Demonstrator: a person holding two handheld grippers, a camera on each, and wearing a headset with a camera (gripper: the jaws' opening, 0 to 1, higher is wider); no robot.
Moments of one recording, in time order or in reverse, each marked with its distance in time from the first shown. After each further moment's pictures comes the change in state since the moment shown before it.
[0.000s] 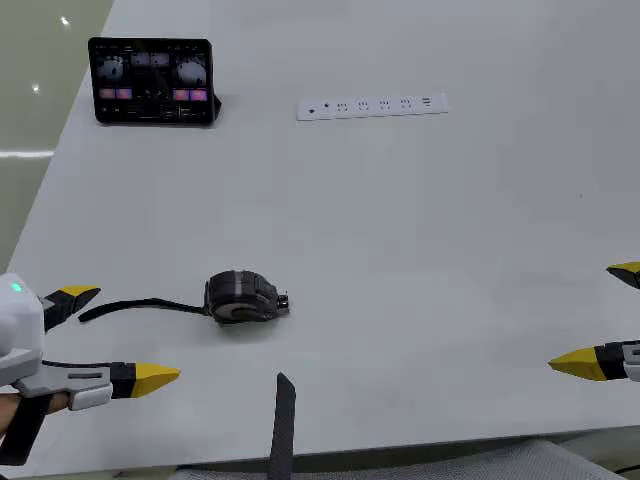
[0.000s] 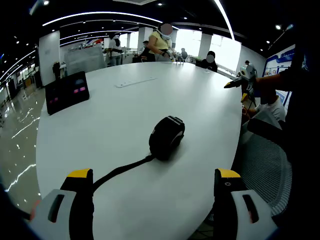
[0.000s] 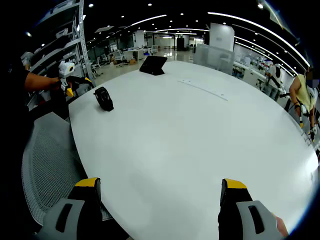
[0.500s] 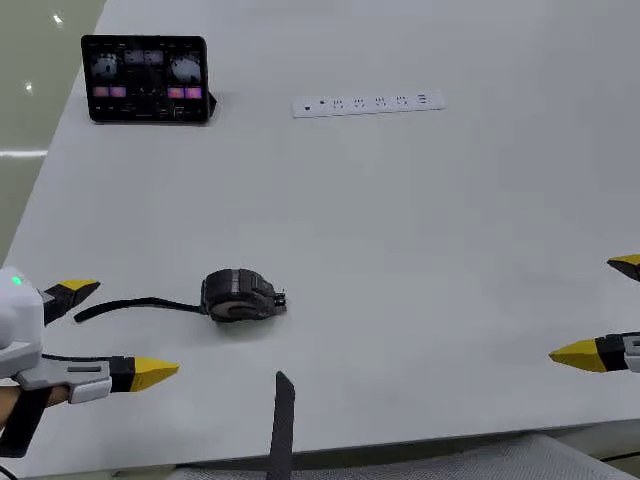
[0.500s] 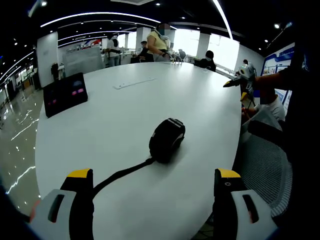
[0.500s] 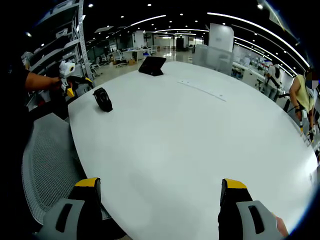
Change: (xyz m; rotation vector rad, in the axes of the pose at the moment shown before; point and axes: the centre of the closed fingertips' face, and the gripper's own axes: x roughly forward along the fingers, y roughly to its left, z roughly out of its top) left arm 0.004 0.002 0.007 0.014 -0.006 -0.010; right arm -0.004 -0.004 0.004 -0.008 -0.003 -0.009
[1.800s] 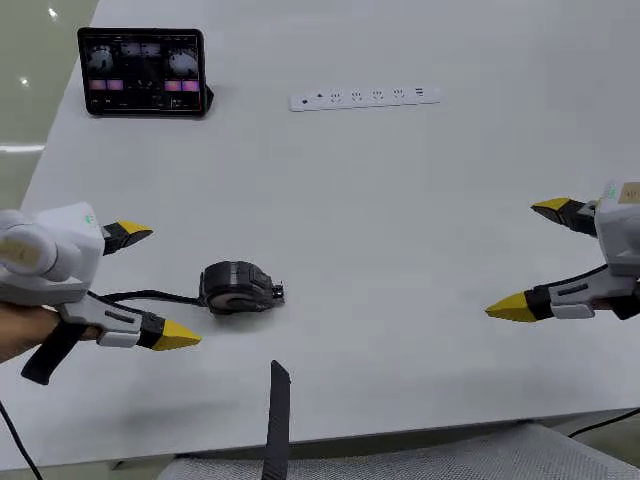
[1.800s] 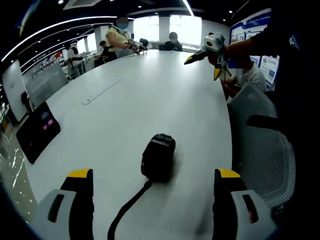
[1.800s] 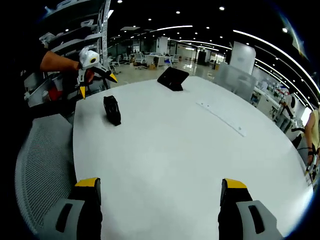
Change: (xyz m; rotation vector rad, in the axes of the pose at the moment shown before) left arm 0.044 -0.017 0.044 0.333 0.108 -0.180; right arm 0.049 0.018 0.076 -0.203 -0.072 0.076
